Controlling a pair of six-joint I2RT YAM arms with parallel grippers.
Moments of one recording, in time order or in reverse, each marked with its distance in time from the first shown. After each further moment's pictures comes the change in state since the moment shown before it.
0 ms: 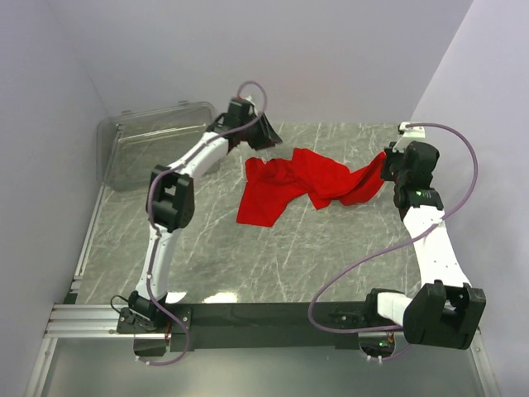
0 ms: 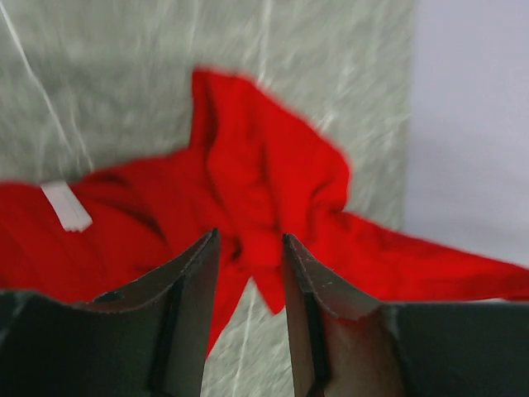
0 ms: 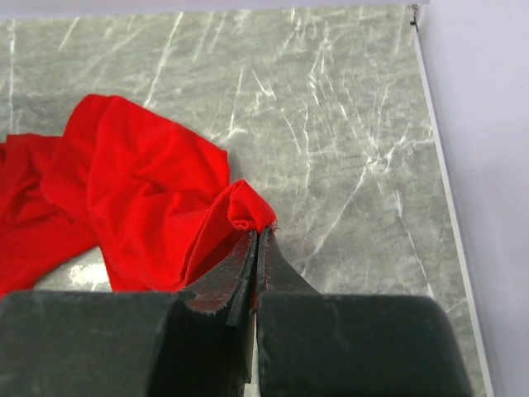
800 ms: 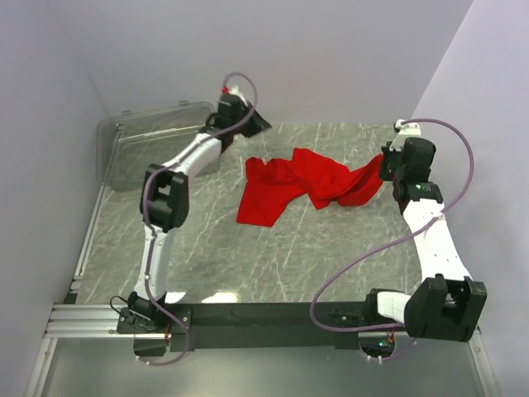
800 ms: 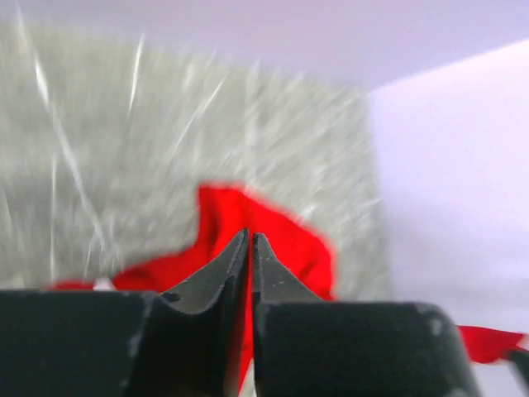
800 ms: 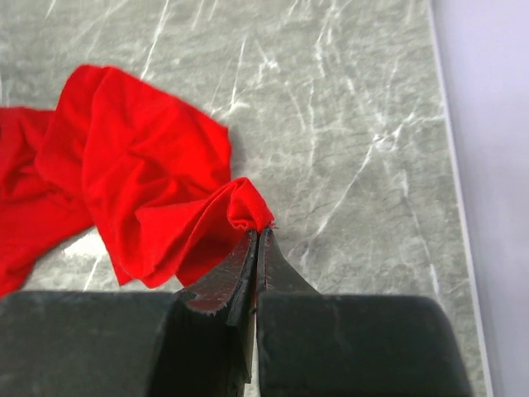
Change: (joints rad) left arm 0.019 -0.002 -0.100 0.240 -0.108 -0.005; right arm 0.024 0.051 0.066 -0.114 0.024 -0.010
